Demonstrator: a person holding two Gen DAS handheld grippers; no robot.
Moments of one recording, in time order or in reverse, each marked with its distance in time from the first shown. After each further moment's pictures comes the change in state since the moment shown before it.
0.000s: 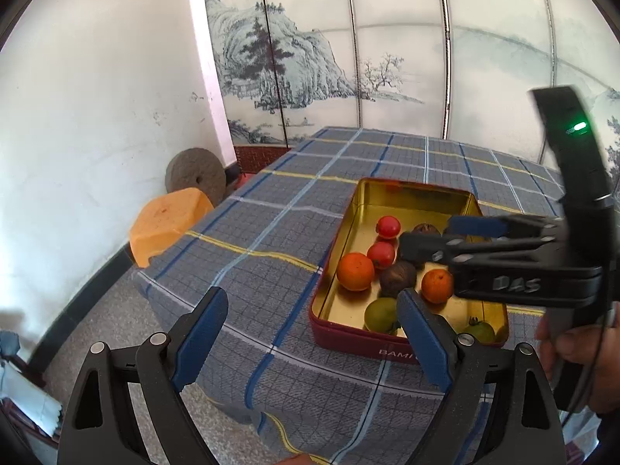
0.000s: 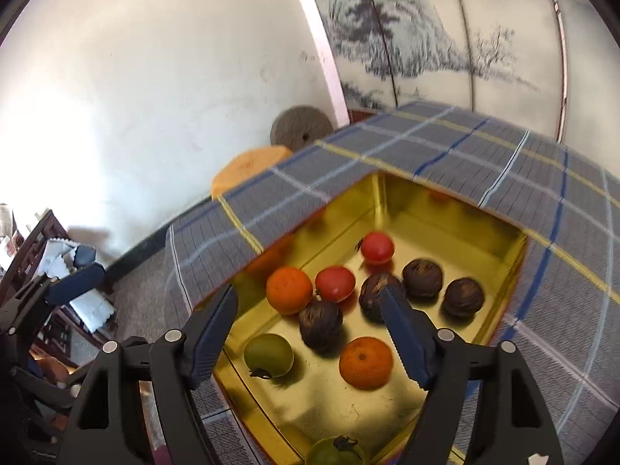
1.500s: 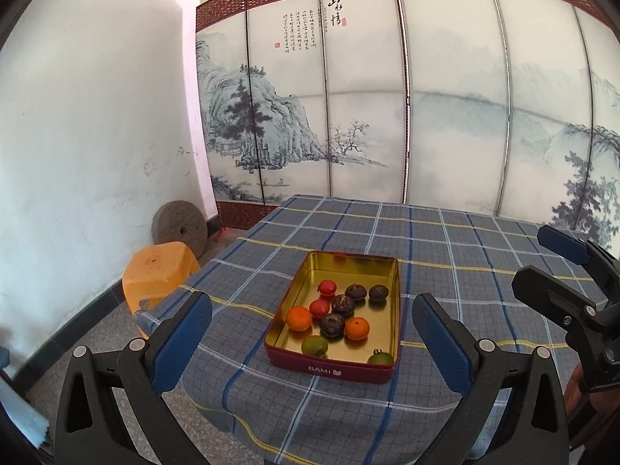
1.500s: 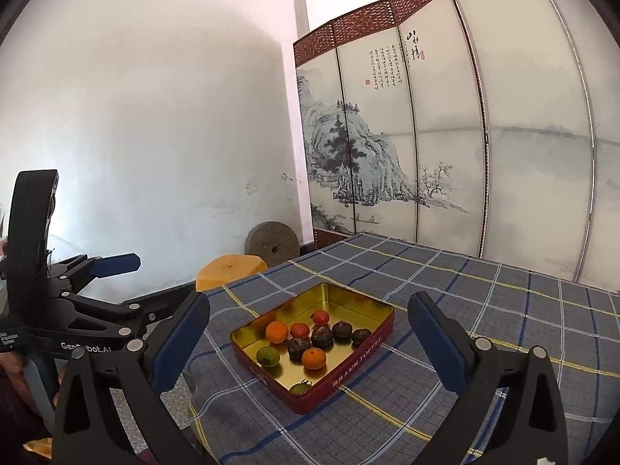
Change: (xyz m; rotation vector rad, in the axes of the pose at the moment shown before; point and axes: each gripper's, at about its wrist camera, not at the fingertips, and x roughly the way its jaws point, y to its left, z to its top) left arm -0.128 -0.036 0.021 -0.002 -0.200 -0.089; right arm -0.219 0.044 -0.054 -0.106 -0.430 -0.175
